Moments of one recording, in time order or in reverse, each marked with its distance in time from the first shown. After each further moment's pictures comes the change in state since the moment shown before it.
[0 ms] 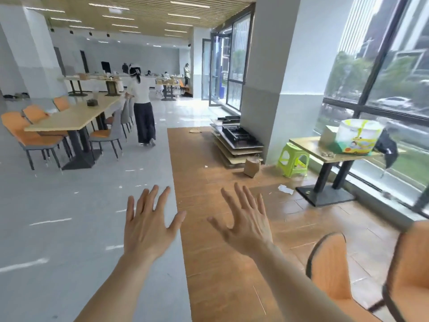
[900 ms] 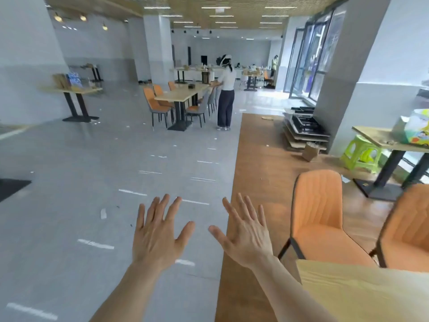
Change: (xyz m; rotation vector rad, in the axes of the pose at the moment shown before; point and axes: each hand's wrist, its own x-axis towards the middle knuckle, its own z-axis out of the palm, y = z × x) left_hand -0.712 0.237 -0.242 0.155 -0.004 -0.328; right_hand -0.667 0.013 -0.174 0.186 -0.210 -0.336
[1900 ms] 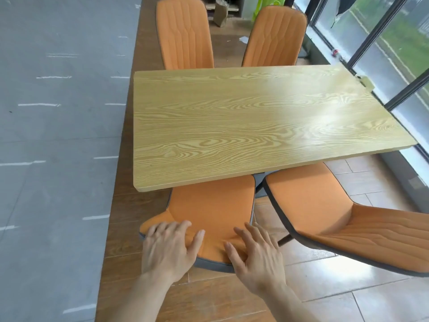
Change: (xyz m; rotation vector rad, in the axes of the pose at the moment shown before) left_hand -0.636 0.469 0.076 -0.026 -0.643 0.255; right_hand -0.807 0.315 -0.051 0.007 -0.214 0.562
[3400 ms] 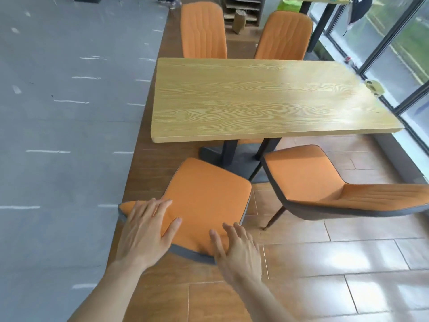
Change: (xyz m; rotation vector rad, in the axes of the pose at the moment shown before) left_hand -0.196 0.006 0.017 -0.084 0.132 -0.031; right_hand -0.185 -0.005 0.011 0.150 -0.145 0.116
